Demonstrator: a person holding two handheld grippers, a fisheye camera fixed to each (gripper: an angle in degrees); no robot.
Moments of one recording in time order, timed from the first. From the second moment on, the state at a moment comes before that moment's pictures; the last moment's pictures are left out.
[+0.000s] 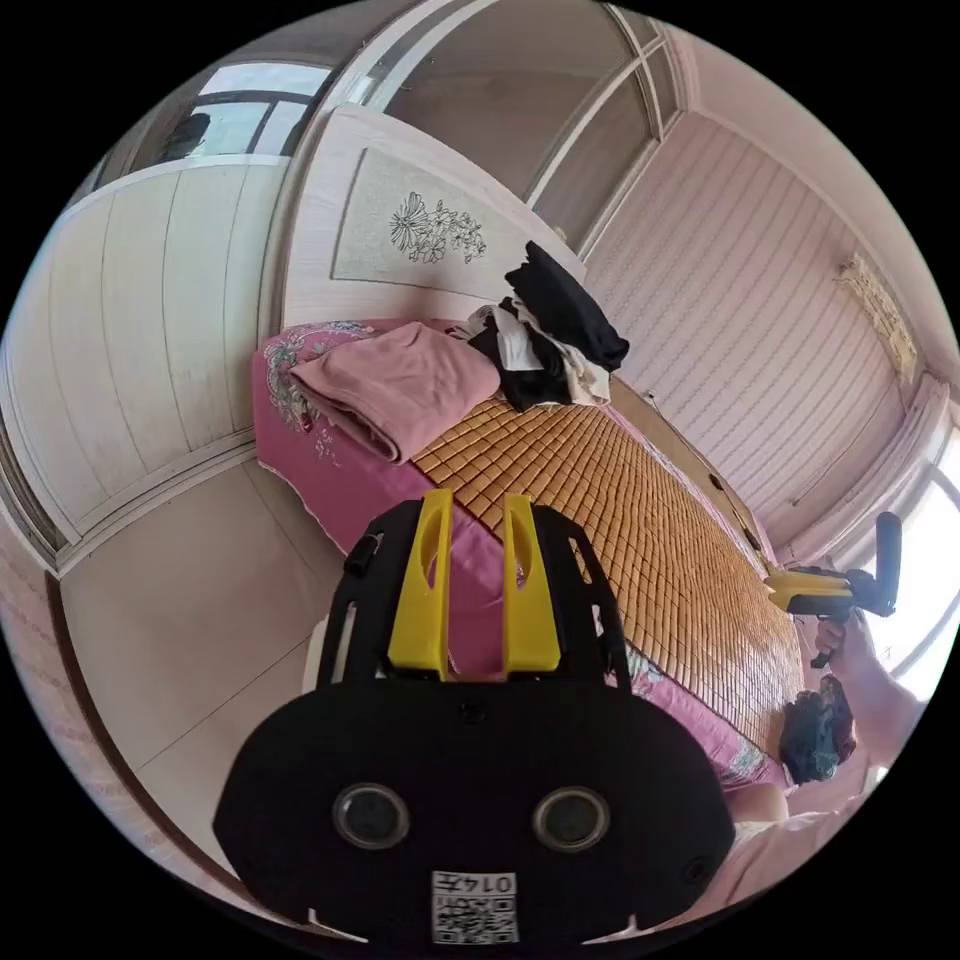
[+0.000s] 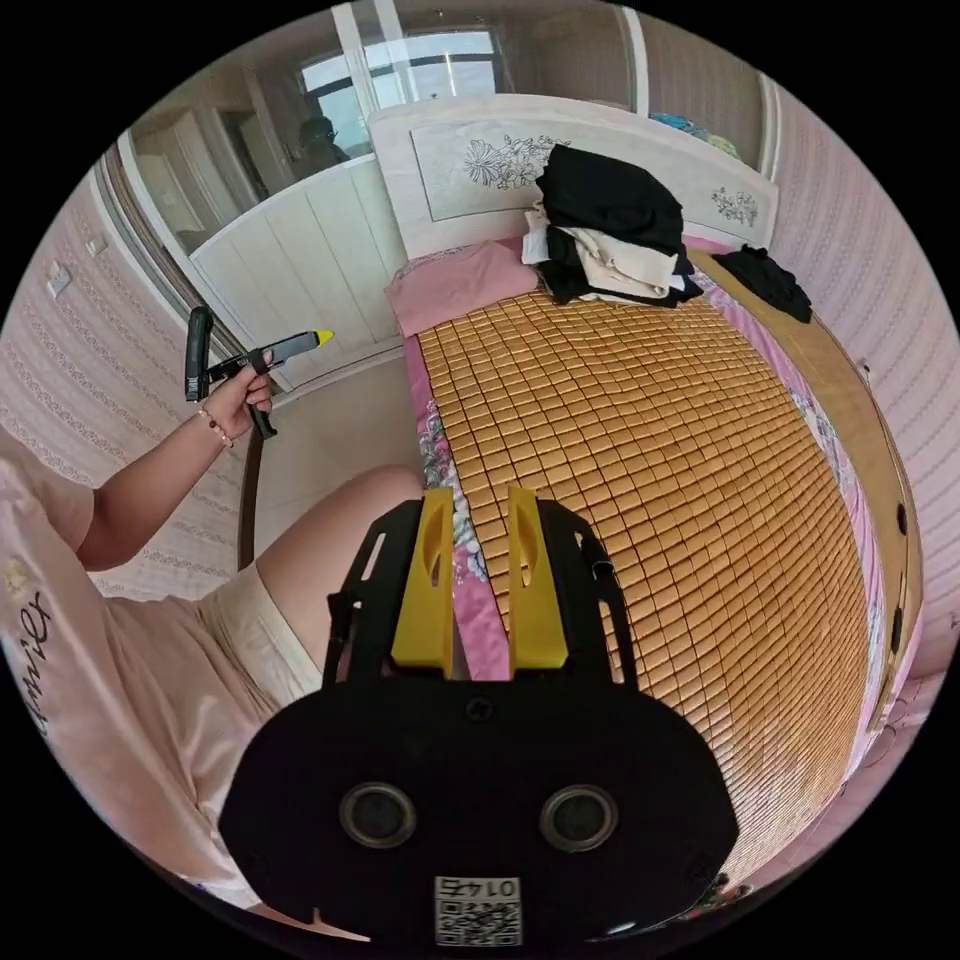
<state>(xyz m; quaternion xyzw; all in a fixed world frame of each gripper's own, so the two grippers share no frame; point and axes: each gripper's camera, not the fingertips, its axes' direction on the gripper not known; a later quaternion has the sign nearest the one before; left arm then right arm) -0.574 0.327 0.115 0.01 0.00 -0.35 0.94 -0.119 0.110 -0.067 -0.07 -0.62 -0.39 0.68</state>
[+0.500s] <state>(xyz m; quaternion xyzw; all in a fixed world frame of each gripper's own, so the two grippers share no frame) -0.721 0.270 0.245 -0.06 0.04 -0.43 0.90 -0.437 0.086 -0.121 -0.08 -0.60 -0.51 0.61</state>
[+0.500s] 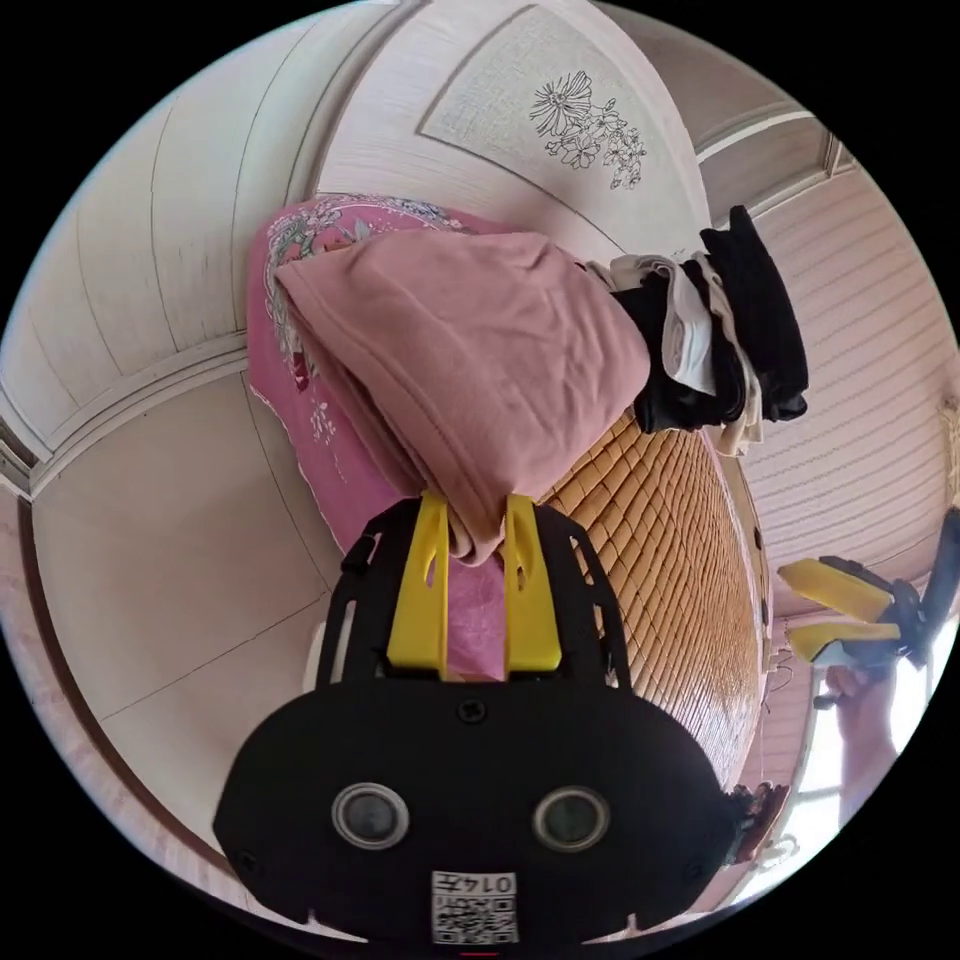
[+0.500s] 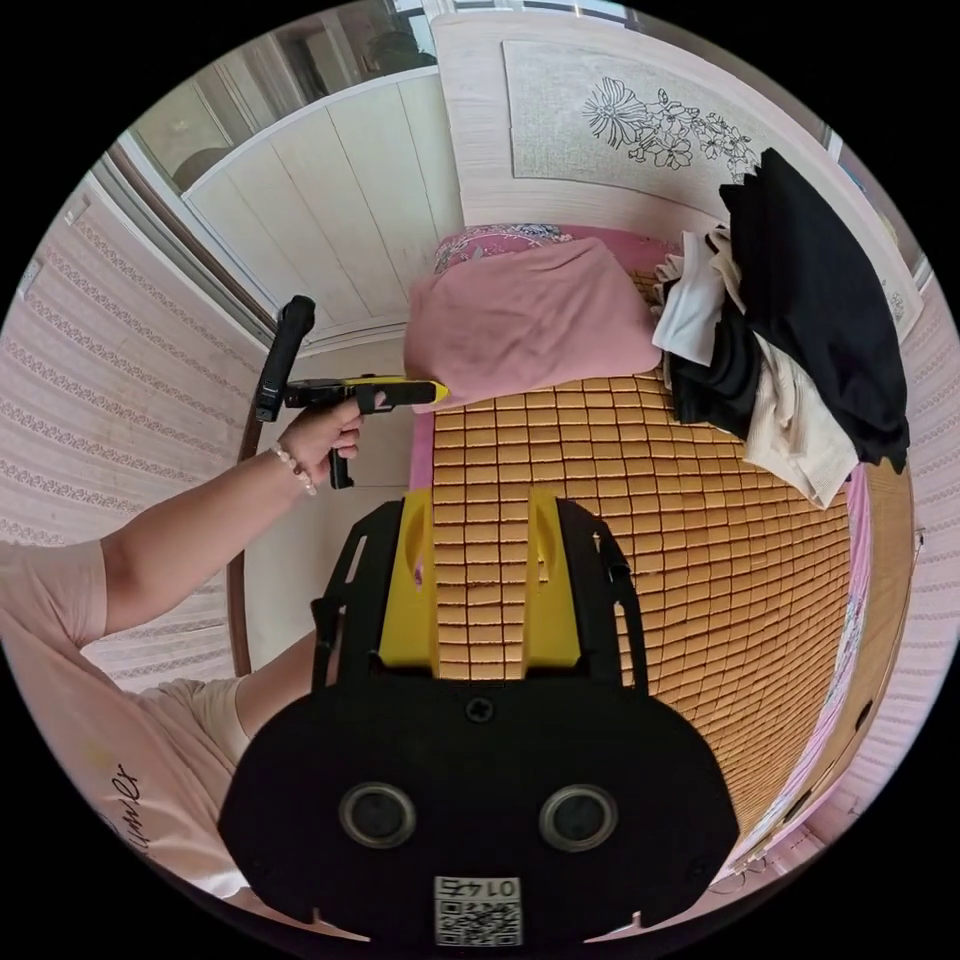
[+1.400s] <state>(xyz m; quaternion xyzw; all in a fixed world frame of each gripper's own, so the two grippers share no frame) -0.349 0.130 0.124 -0.05 0.25 0.06 0.96 -0.145 0.089 0.099 -0.11 -0.61 -0.25 0.74</state>
